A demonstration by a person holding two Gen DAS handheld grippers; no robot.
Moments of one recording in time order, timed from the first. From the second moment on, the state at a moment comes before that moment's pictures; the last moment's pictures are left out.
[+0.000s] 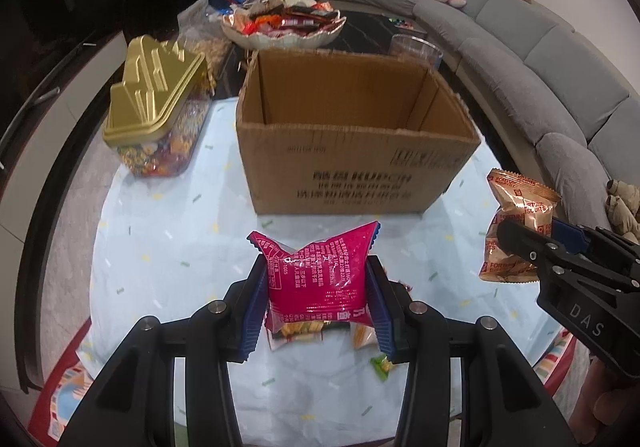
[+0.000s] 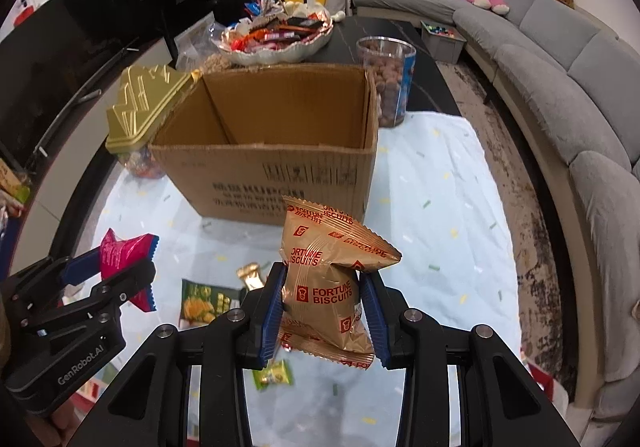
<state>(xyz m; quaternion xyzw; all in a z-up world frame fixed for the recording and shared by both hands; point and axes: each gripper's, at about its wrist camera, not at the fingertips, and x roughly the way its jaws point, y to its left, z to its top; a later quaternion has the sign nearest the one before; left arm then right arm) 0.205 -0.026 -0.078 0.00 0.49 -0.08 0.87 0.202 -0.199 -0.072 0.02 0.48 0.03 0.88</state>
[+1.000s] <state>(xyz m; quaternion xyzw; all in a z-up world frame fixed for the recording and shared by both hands) 0.316 -0.033 -0.035 0.01 0.47 -0.10 0.88 0.304 -0.192 -0.018 0.00 0.43 0.03 0.90</state>
